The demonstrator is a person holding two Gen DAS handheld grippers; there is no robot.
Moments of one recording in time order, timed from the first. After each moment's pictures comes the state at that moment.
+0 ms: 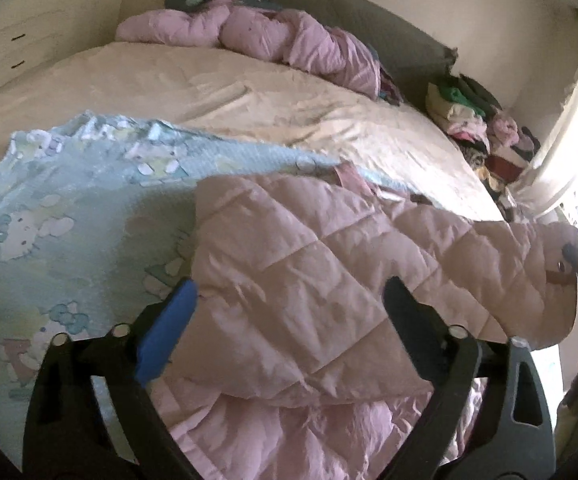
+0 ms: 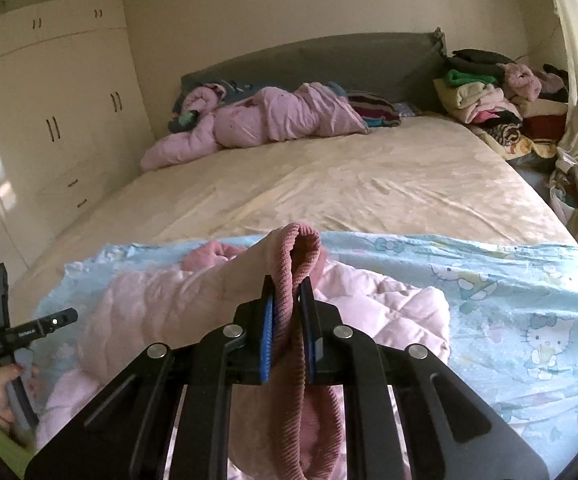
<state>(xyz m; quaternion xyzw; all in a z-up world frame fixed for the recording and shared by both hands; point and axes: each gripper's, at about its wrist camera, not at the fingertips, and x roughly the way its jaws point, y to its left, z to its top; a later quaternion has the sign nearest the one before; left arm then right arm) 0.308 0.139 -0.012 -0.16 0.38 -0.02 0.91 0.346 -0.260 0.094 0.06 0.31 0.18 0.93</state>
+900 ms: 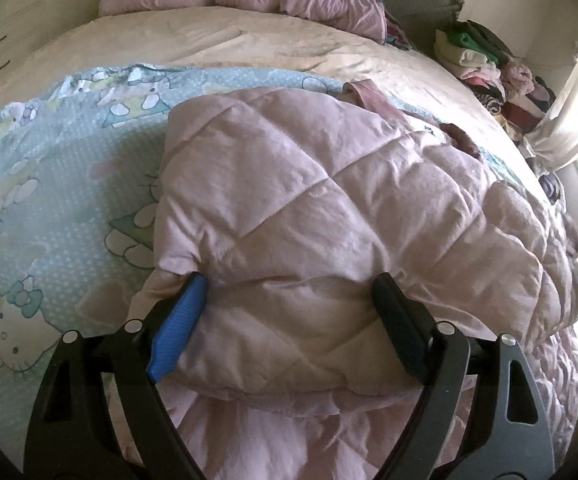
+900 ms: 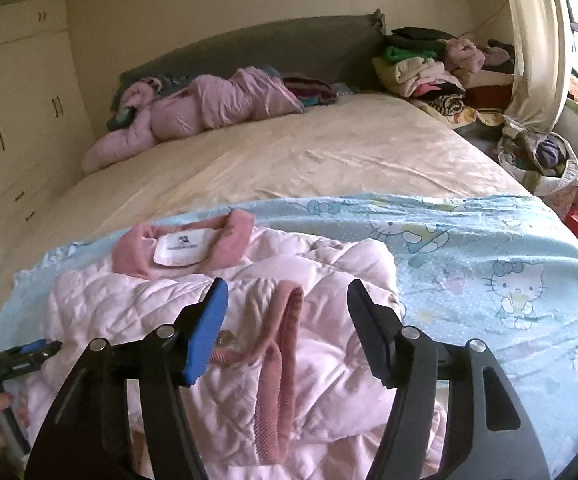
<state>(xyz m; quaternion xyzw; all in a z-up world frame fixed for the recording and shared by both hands) 0.328 0.119 -0.076 -0.11 0.45 -0.02 0.89 0.342 -0.287 0.047 0.07 0.33 0.08 0.94</state>
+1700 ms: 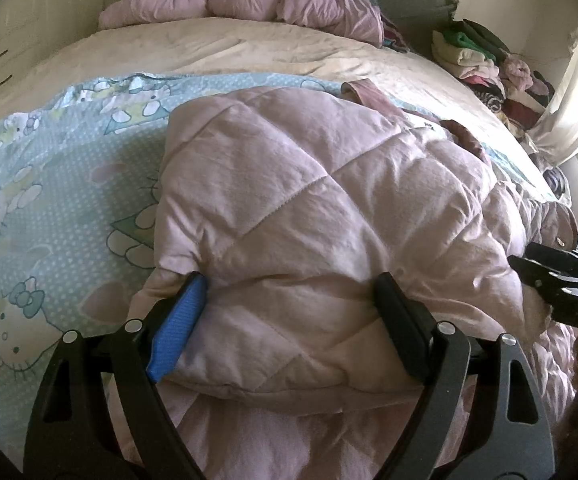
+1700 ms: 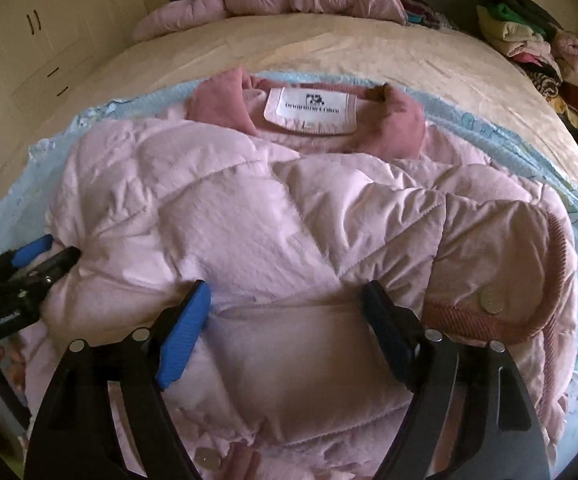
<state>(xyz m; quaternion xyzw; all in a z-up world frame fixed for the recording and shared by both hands) 0.324 0.113 -0.080 -0.09 0.43 -0.01 0.90 0.376 -0.126 -0.036 -0.05 0.49 0.17 0.85</state>
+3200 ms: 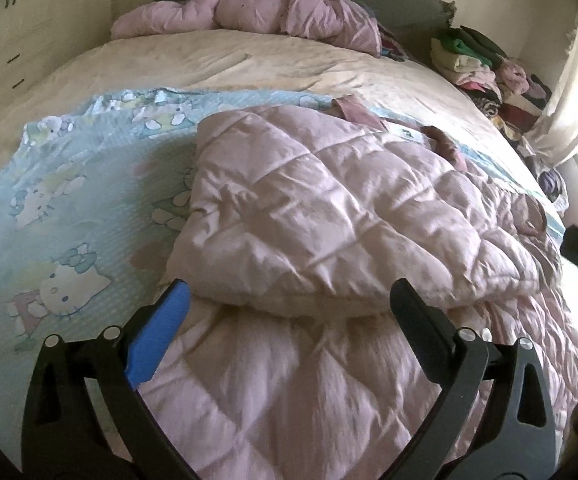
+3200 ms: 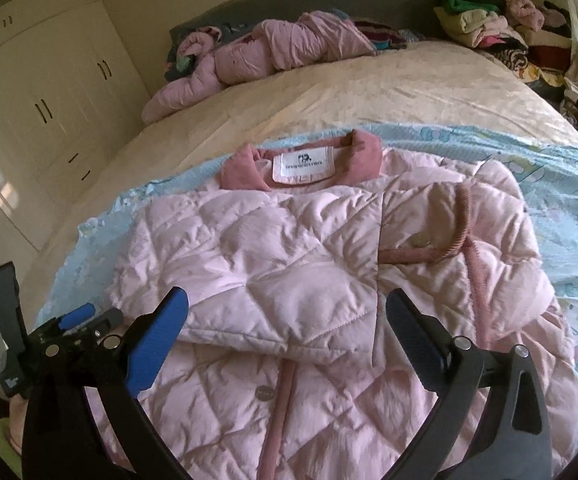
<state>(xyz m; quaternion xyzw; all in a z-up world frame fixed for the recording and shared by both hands) 0.266 0.107 -0.038 -0.09 0.42 0.00 0.90 0.296 -0.182 0.045 0.09 0.42 0.18 0.89</state>
